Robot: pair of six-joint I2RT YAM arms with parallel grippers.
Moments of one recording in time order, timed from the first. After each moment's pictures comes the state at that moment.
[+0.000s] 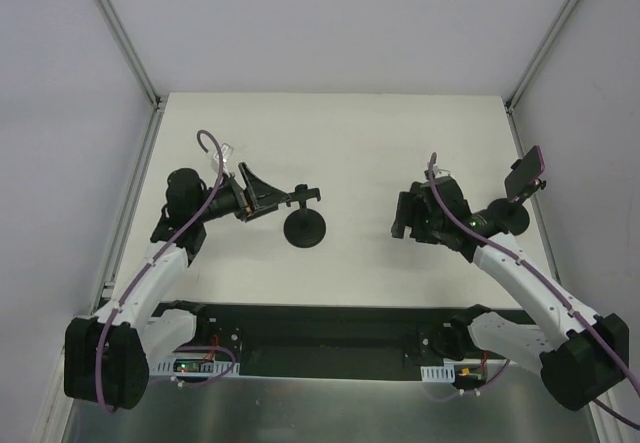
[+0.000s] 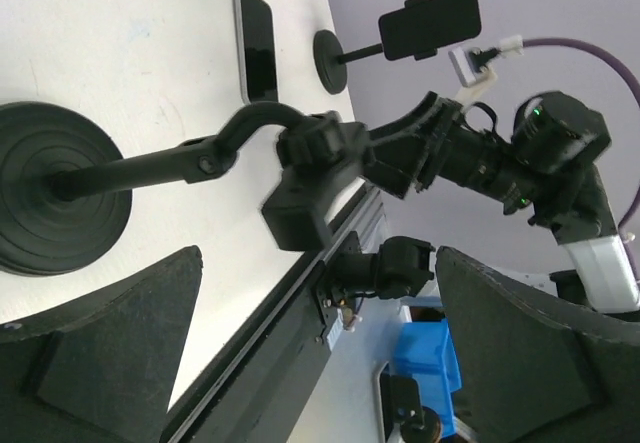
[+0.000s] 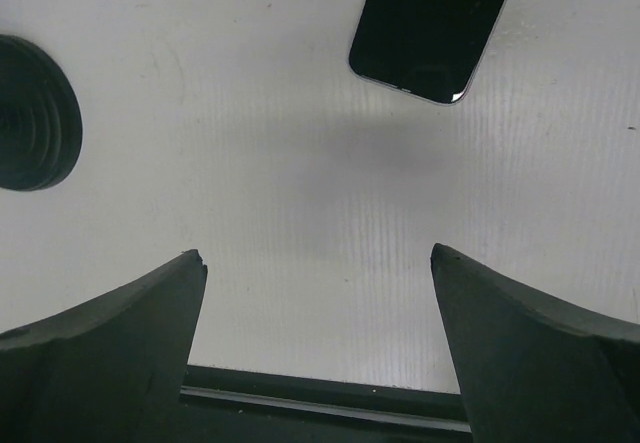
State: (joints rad) left arm -0.17 1.02 0.52 0.28 0.87 -1.06; right arm 0.52 1.00 0.79 -0.69 0.12 0.53
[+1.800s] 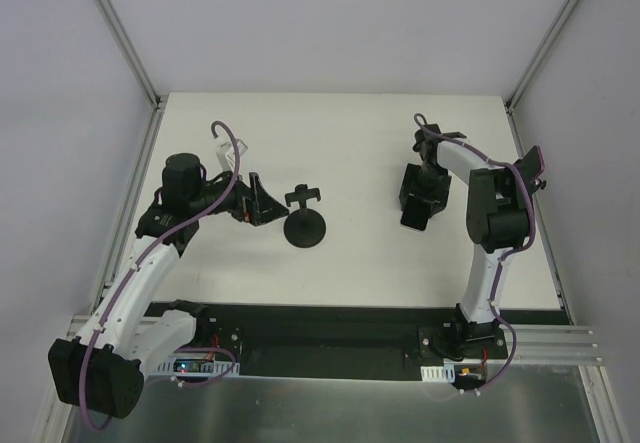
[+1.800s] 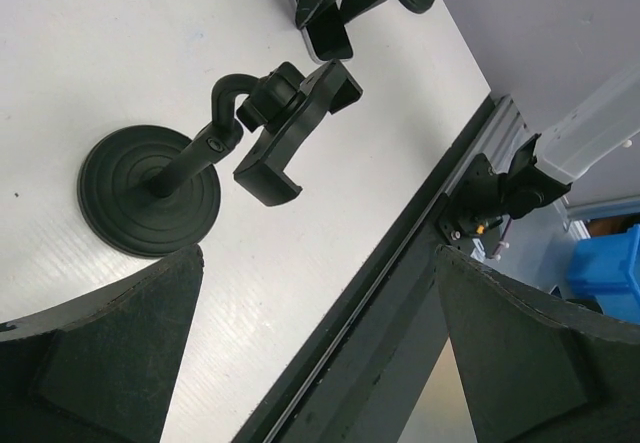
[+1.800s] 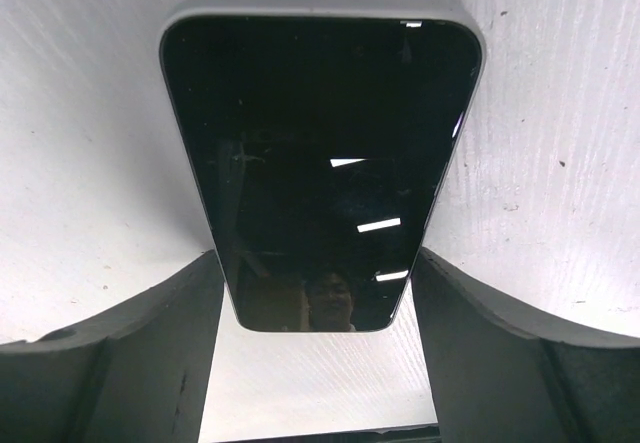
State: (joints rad) left arm -0.21 0.94 0.81 -0.33 0.83 -0.39; right arm 0.19 2.01 1.44 -0.93 0.04 0.45
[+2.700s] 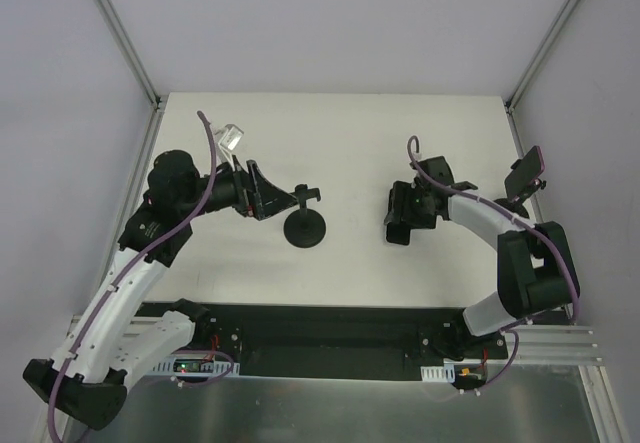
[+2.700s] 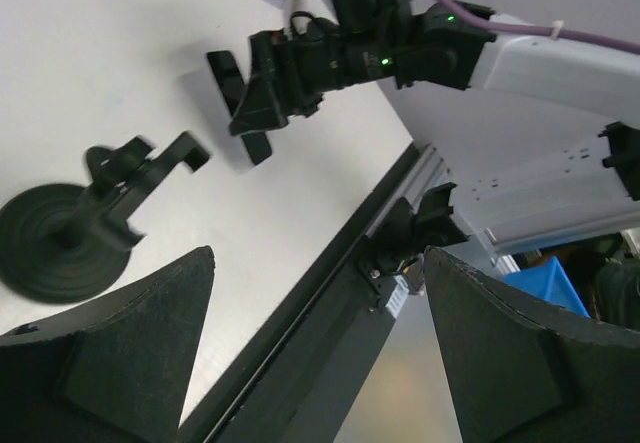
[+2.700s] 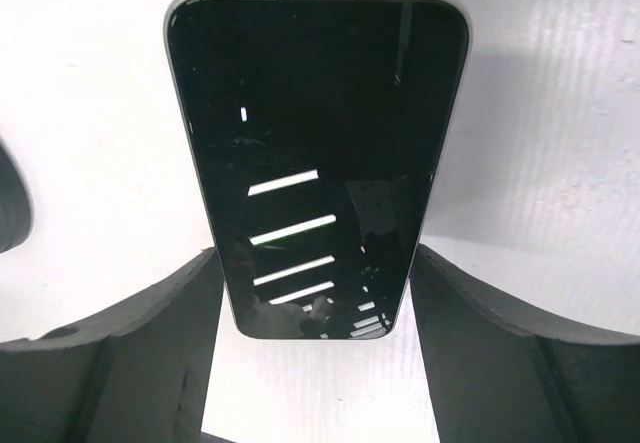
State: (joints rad) left arm -0.32 0.83 0.93 -0.37 0.70 -0.59; right arm 0.29 1.56 0.90 -0.47 -0.17 0.37
